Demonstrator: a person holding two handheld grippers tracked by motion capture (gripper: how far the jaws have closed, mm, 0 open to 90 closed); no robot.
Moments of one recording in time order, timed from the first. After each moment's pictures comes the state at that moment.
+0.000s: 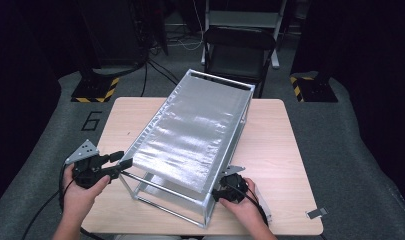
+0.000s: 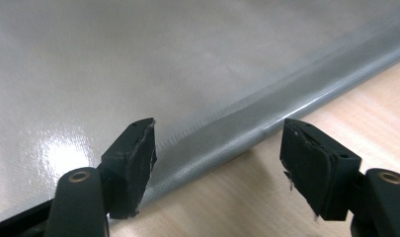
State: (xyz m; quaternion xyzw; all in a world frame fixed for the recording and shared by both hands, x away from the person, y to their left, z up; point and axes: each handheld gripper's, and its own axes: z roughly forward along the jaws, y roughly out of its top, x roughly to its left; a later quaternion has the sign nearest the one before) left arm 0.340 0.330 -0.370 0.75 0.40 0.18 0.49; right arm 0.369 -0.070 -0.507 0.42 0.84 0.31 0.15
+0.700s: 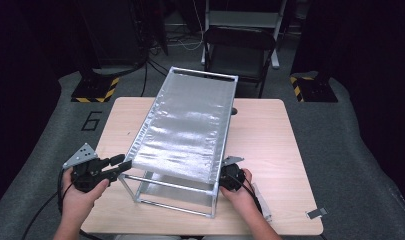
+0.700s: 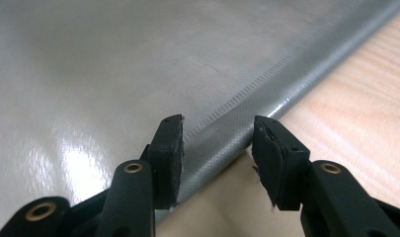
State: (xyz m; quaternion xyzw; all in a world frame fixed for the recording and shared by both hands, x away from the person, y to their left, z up) left arm 0.329 0.333 -0.374 0.75 0.40 0.17 0.51; right arm 0.408 -0.071 -0.512 0.41 0.84 0.33 0.15
